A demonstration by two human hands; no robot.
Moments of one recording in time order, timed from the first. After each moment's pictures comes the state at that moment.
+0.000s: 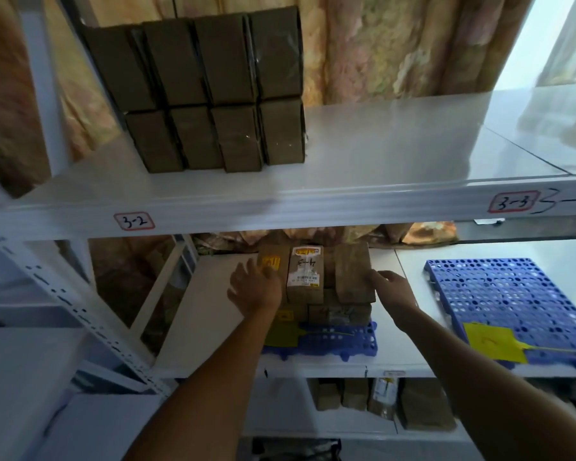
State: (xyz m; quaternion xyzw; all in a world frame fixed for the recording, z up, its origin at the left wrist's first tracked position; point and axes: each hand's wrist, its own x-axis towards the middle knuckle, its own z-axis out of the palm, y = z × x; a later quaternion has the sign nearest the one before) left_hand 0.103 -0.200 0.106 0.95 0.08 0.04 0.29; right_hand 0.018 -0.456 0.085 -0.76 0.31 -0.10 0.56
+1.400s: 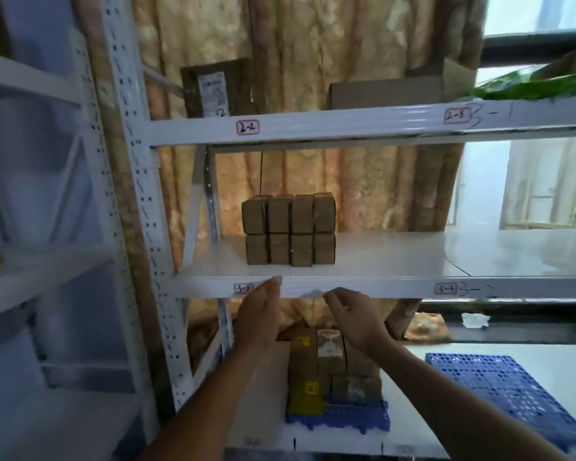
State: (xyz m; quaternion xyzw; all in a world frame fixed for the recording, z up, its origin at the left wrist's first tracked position) left_hand -0.073 -0.077 0.331 0.76 -0.17 0.18 0.60; right_hand -0.128 -0.269 0.332 -0.88 -0.01 -0.28 0.38
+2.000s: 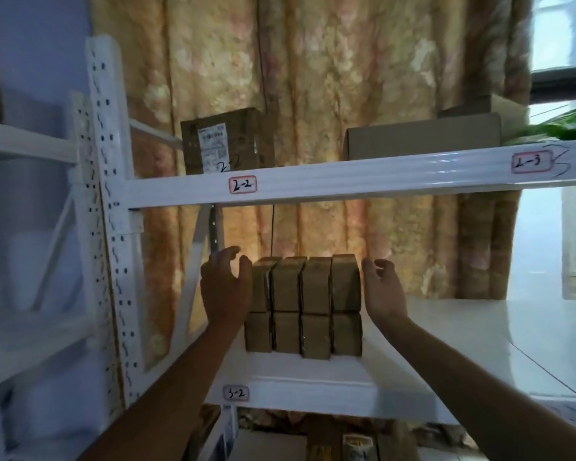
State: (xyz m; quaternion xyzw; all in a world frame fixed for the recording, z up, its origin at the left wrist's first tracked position) left_hand 0.107 -0.075 0.479 0.74 -0.11 0.48 0.45; right_hand 0.070 -0.338 0.459 -0.75 0.09 -0.38 0.54
